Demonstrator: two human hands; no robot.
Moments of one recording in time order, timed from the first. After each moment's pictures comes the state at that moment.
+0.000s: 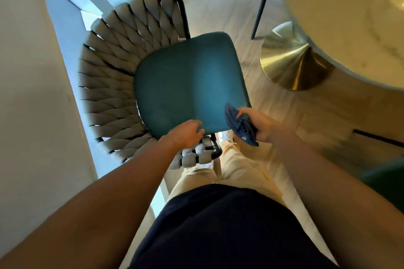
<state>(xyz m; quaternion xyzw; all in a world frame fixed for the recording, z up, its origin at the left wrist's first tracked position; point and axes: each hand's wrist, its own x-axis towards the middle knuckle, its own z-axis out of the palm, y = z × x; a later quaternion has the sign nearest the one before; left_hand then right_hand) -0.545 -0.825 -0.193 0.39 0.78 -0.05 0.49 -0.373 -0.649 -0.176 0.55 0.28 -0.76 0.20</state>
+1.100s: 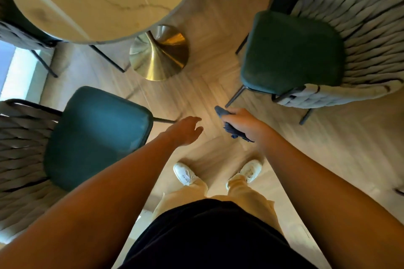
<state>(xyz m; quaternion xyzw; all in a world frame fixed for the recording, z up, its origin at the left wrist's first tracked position) -0.236 -0.798 -0.135 0.75 0.51 -0.21 0.38 -0.028 -0.834 -0.096 0.68 0.29 -0.65 -0.16</state>
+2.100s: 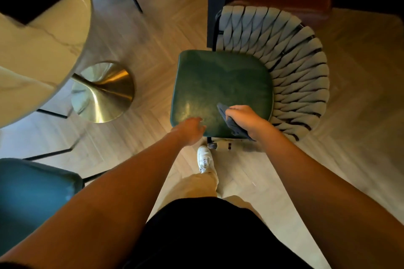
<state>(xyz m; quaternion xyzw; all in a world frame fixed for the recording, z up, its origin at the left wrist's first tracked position) 0.160 -0.663 -0.145 0.77 0.46 -0.23 0.38 0.341 -0.725 -0.080 0.74 0.22 -0.58 -0.25</state>
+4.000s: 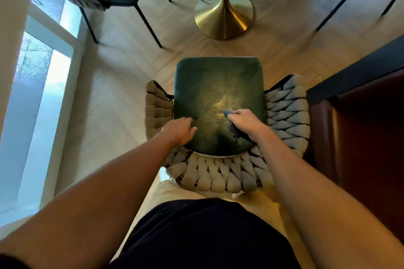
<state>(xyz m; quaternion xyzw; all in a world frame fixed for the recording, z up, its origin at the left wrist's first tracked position) 0.506 -0.733 -0.151 0.30 0.87 0.01 0.39 0.610 -0.519 -0.114 0.44 0.66 -0.56 0.25</state>
